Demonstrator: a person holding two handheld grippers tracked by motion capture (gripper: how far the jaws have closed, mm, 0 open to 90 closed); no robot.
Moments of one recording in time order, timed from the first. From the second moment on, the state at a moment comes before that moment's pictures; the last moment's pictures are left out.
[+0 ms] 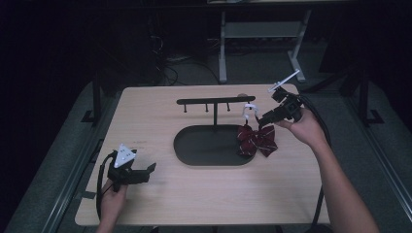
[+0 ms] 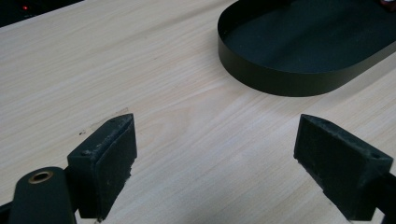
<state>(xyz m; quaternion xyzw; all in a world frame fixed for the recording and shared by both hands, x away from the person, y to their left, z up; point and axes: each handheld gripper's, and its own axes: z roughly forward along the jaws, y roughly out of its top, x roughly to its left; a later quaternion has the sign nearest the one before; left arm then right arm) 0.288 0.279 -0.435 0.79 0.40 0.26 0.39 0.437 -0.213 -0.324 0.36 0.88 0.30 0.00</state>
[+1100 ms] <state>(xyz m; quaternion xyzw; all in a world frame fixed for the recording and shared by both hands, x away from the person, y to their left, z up) 0.286 0.278 -0.434 0.79 0.39 0.26 0.39 0.423 -0.231 -0.331 0.37 0.87 0.32 0.01</state>
